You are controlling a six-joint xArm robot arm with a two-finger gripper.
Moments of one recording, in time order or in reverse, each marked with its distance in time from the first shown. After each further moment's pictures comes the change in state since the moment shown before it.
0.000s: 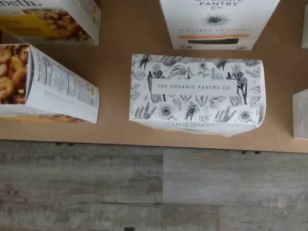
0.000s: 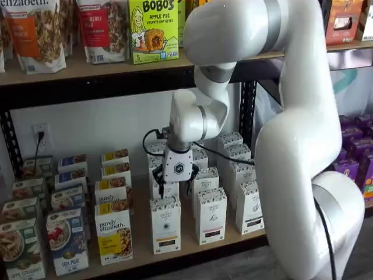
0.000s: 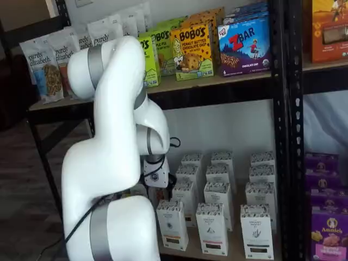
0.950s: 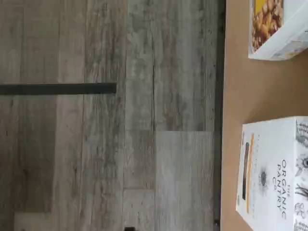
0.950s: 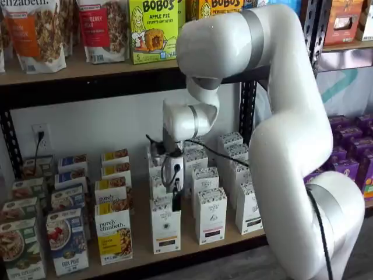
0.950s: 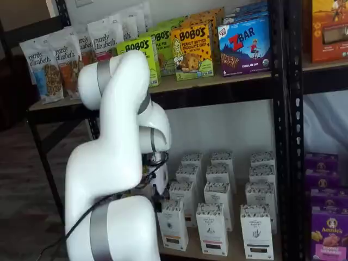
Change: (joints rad) arm -0.008 0.162 -0.221 -0.090 0.213 -1.485
